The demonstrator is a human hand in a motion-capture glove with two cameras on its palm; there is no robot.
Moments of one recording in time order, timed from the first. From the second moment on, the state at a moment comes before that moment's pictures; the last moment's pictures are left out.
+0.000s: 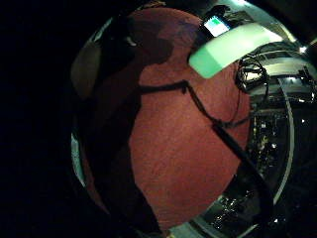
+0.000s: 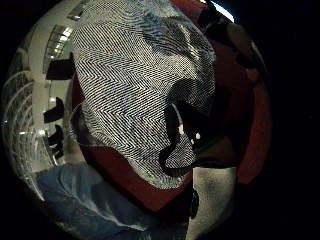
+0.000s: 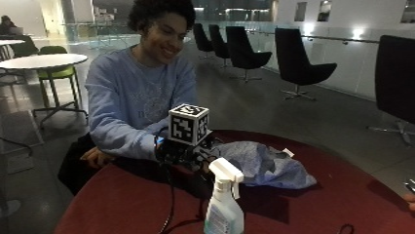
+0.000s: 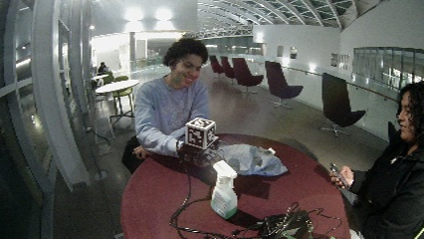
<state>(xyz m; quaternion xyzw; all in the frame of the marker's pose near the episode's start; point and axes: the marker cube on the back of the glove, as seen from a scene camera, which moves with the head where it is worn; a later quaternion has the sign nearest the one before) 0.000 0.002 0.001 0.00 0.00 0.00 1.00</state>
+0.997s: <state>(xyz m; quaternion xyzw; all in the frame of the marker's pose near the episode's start) 0.003 0.007 -0.001 0.01 -0.01 0.01 1.00</state>
